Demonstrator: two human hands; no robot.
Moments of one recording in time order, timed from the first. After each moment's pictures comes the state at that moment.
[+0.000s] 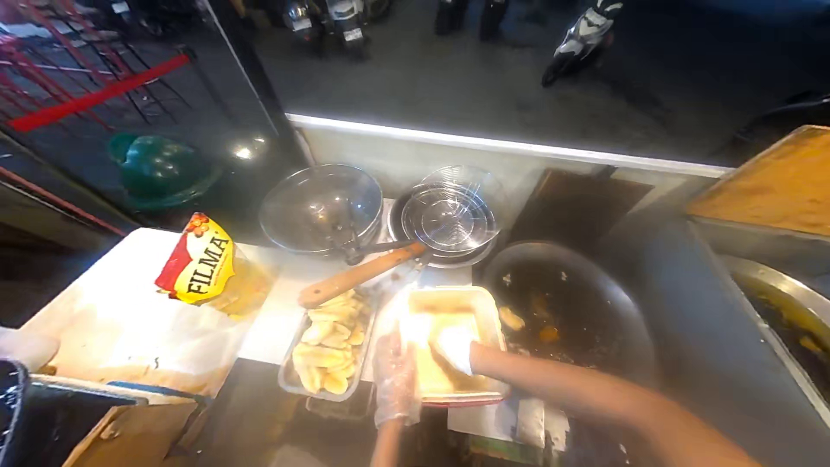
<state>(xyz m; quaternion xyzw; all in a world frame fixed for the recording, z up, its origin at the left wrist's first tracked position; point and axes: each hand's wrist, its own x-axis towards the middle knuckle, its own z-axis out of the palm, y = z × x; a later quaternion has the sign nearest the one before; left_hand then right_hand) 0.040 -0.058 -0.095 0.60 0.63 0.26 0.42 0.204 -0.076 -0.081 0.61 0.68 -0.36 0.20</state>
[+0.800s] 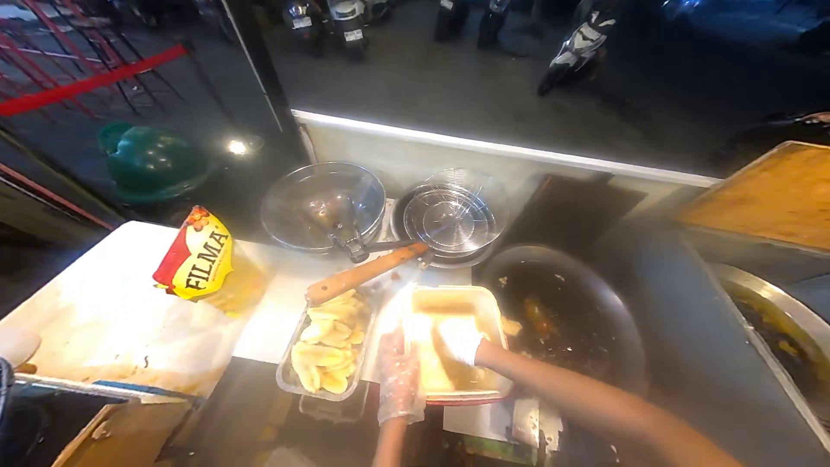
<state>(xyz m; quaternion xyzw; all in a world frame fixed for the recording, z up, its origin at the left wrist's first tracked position) 0.041 -0.057 -0.093 0.59 0.63 0.24 0.45 0.210 -0.071 -0.069 0.69 0.62 -0.35 0.13</state>
